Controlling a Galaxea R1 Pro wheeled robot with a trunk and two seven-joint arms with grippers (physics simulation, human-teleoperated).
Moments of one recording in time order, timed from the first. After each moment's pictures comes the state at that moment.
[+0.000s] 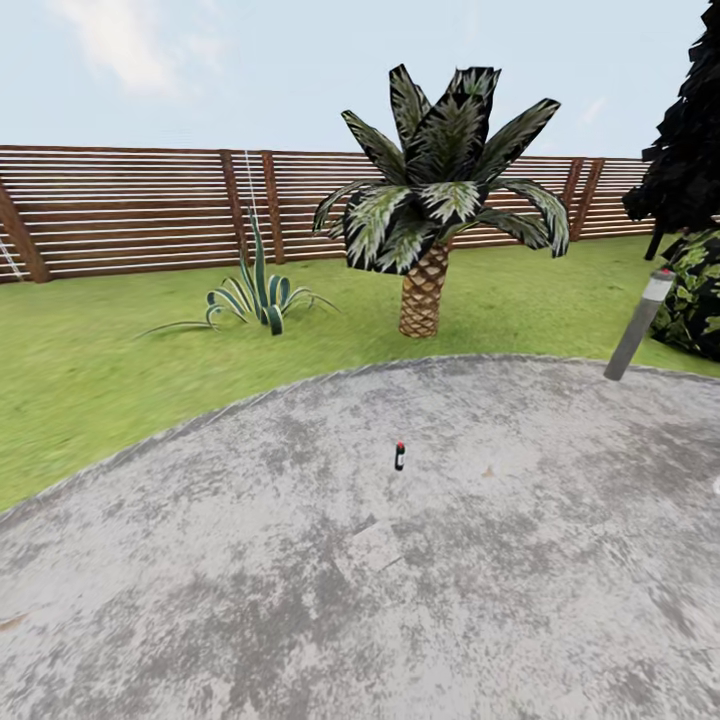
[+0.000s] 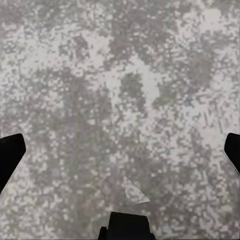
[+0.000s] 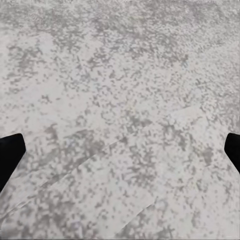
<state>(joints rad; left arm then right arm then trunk) -0.09 0.04 0.04 -0.35 0.08 -0.30 0.01 -0.03 -0.06 0.00 -0.40 0.05 -0.54 -0.15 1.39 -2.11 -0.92</state>
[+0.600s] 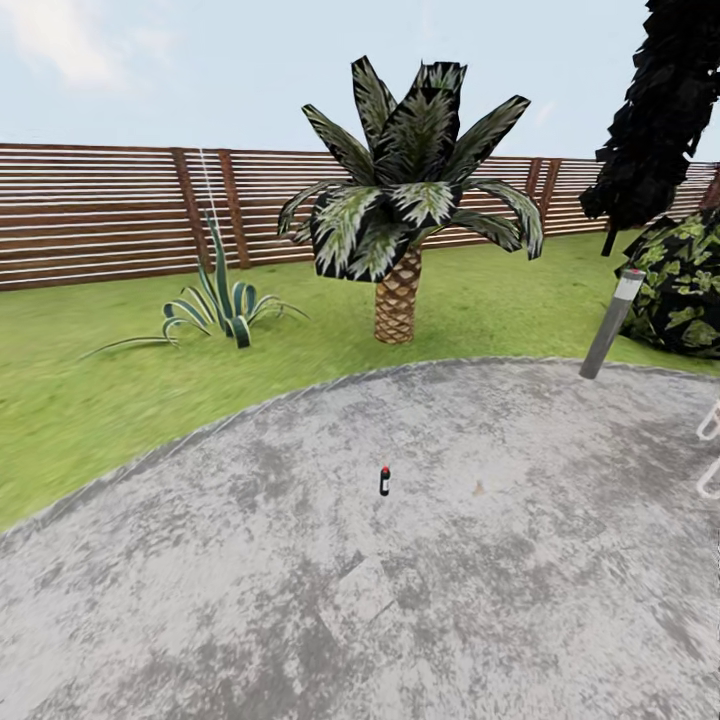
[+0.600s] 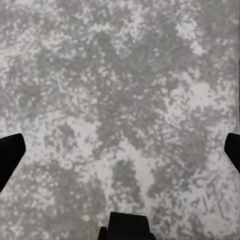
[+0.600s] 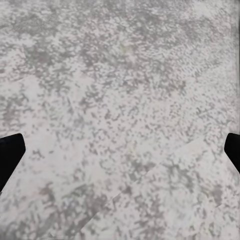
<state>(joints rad) -0.09 0.04 0.04 -0.35 0.08 -0.30 0.01 -0.03 -0.06 0.00 -0.40 0.05 -0.54 -0.15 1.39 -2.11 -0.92</state>
